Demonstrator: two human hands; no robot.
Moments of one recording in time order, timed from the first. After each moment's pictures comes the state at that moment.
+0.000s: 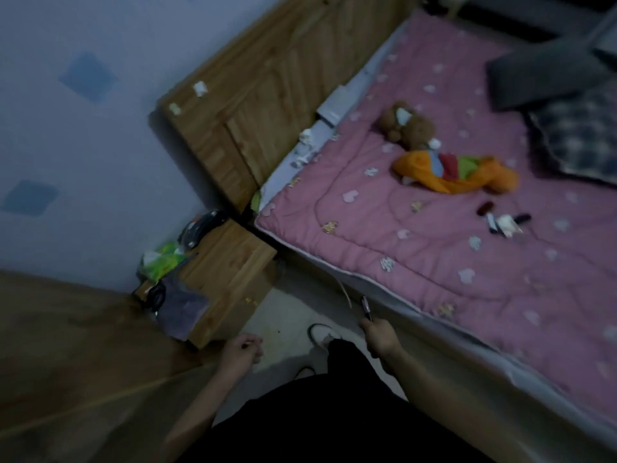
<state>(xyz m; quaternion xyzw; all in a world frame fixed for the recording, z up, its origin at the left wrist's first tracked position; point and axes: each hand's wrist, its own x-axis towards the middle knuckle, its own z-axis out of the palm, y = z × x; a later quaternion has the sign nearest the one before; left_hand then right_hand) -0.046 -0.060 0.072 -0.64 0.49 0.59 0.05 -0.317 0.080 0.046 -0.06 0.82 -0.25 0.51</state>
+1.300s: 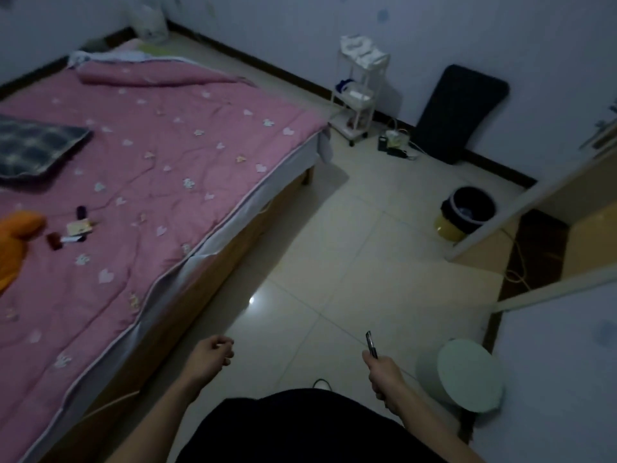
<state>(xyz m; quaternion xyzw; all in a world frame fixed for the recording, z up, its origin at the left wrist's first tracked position) -0.215 0.335 0.062 -0.04 0.83 0.39 0.40 0.017 0.629 0.035 0.61 0.54 -0.56 0.15</state>
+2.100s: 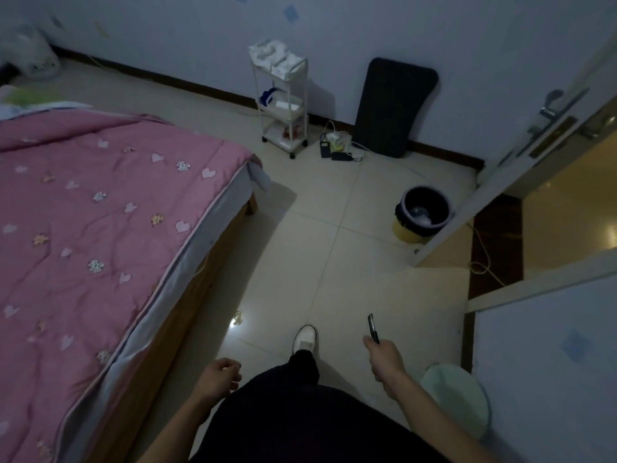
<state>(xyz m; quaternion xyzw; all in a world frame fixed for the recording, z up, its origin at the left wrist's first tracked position) -0.325 0.619 0.035 -0.02 0.81 0.32 0.49 -0.085 0.884 0.033 0.66 0.53 -0.53 0.06</state>
